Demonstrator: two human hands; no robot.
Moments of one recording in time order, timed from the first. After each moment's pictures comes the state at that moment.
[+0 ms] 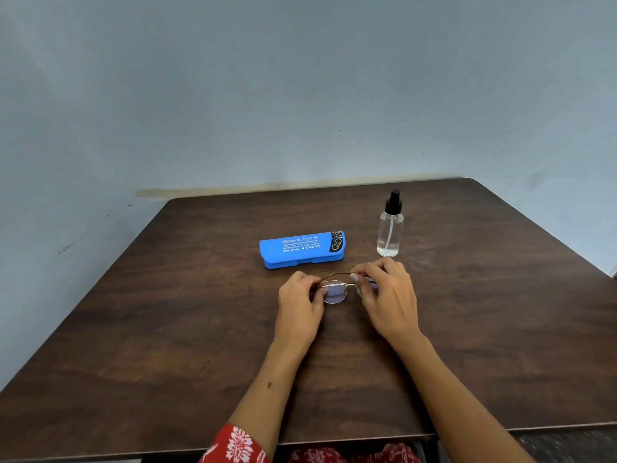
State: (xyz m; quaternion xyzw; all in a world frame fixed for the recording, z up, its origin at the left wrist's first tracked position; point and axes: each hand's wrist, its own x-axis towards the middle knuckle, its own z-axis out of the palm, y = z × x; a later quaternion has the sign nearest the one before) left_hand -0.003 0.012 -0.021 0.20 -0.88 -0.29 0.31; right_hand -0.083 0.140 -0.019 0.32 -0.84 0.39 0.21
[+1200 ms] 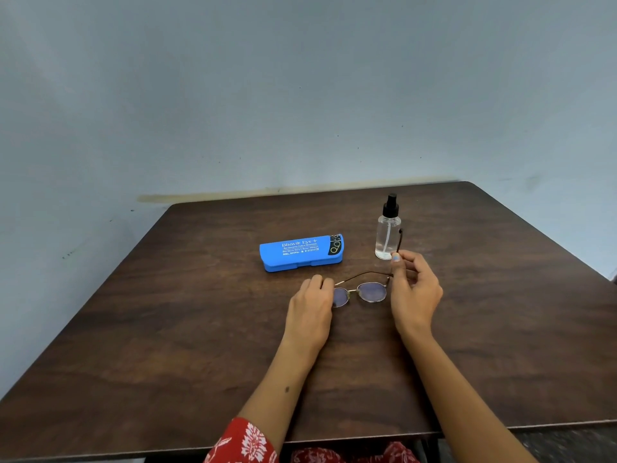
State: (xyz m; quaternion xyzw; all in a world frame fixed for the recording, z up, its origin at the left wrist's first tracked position) left_hand -0.007 0.025 -0.023 0.13 -0.96 -0.08 0.23; right_hand -0.093 0.148 -0.013 0.09 -0.69 0.70 0.18
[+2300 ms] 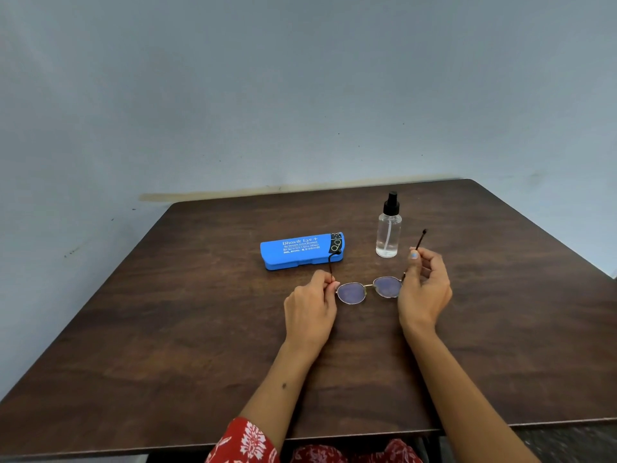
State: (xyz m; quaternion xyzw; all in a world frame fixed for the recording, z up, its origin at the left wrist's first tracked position) left_hand -0.005 0.033 -0.018 0.21 -0.89 -0.23 0.33; right_hand -0.103 0.152 -0.018 0.01 -0.69 0.69 0.22
